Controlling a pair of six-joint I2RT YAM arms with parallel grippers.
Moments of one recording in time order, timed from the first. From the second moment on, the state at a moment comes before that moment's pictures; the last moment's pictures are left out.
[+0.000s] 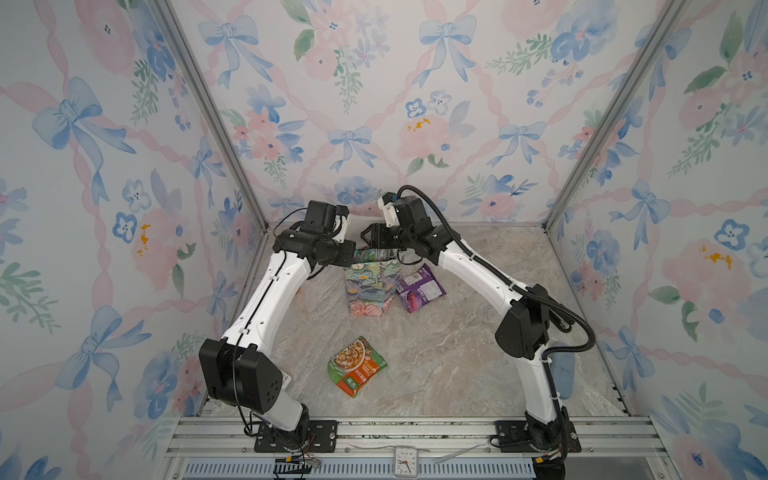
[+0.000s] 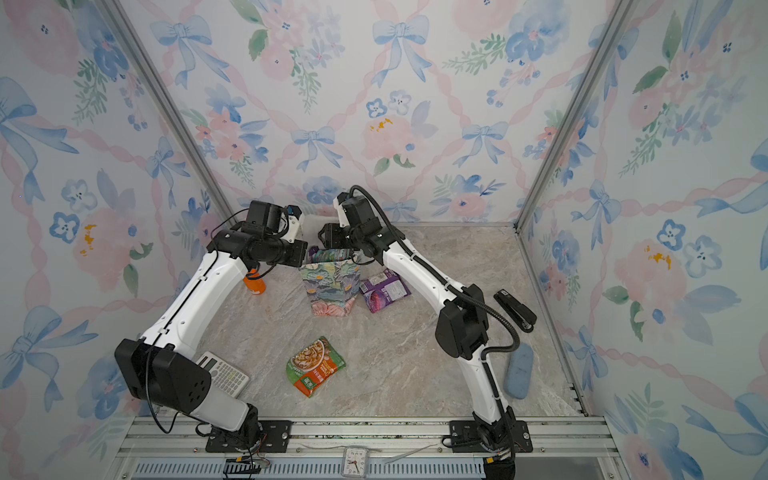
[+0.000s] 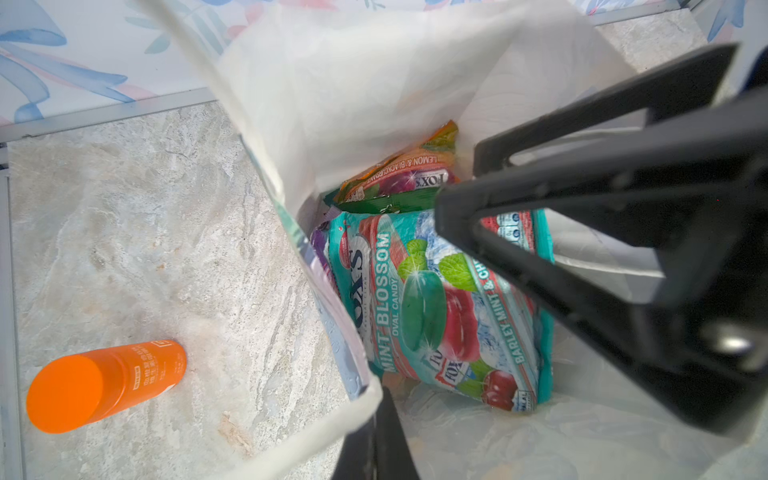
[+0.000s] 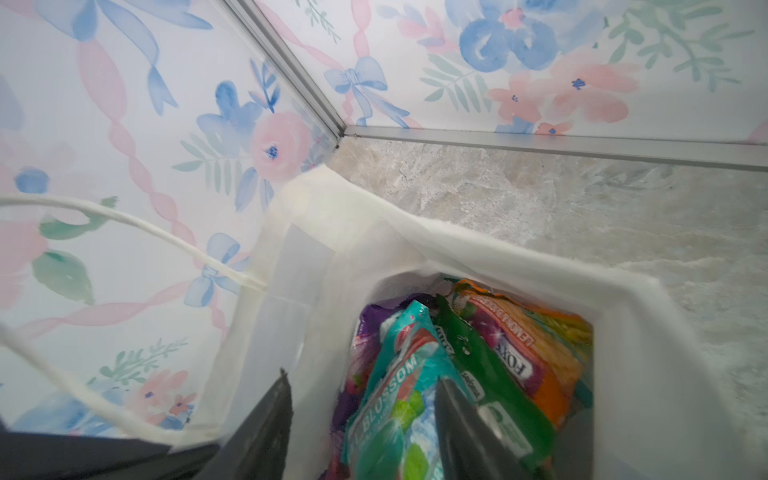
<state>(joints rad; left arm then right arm) -0.25 1.55 1.60 -0.92 0.09 -0.02 0.70 2.16 2.18 -0.48 -0.21 0.51</state>
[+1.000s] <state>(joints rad) -0.25 1.55 1.60 -0.92 0.09 -0.02 0.70 2.03 2.06 -0.50 -0.18 0.73</state>
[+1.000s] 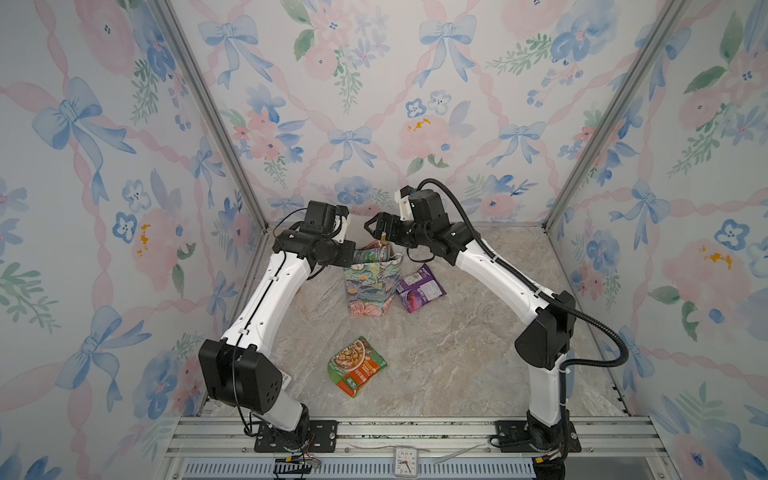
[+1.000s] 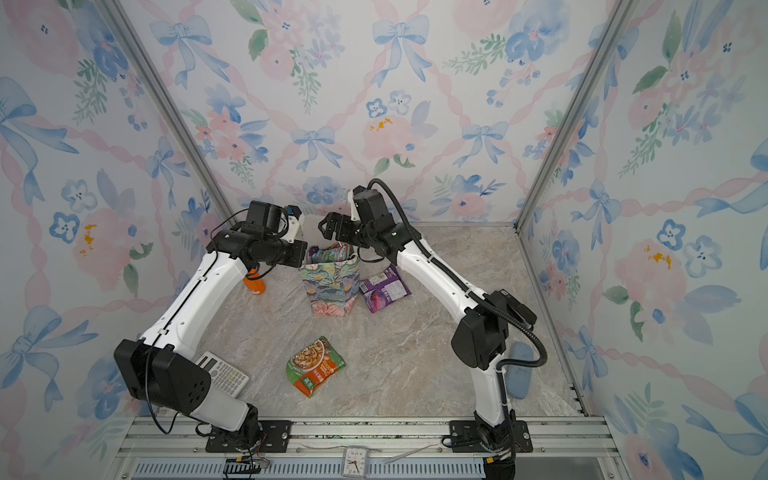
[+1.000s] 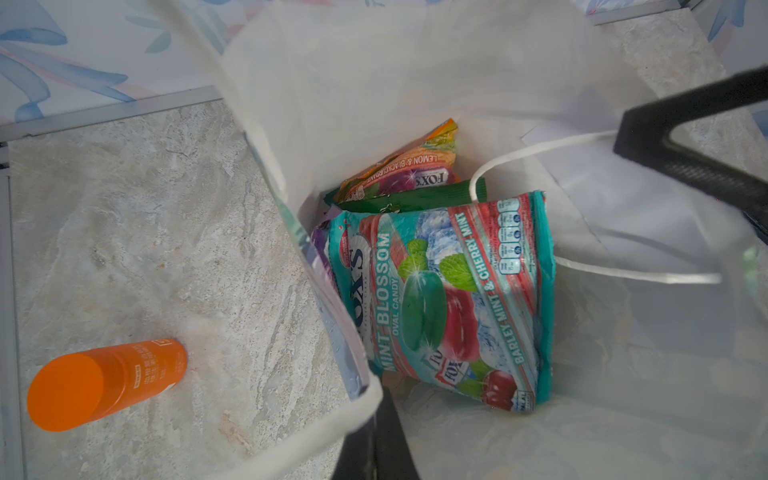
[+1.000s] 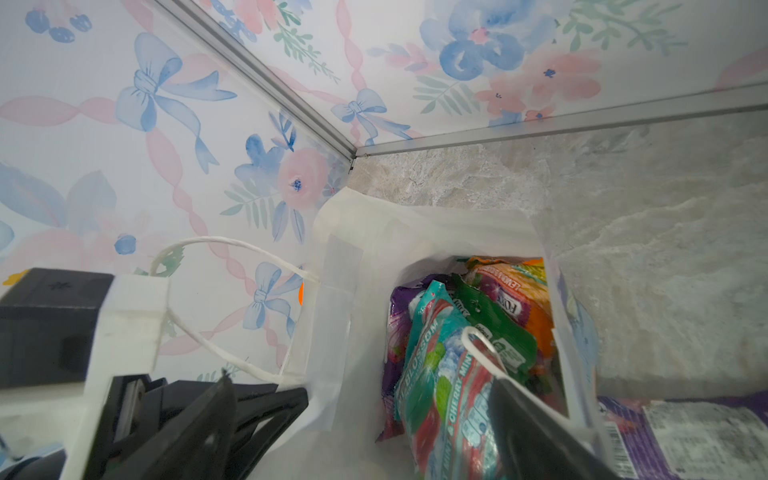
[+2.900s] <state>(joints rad) -0.24 1.52 1.58 -0.93 0.09 -0.02 0.79 2.08 2.10 -0.50 0.09 0.96</state>
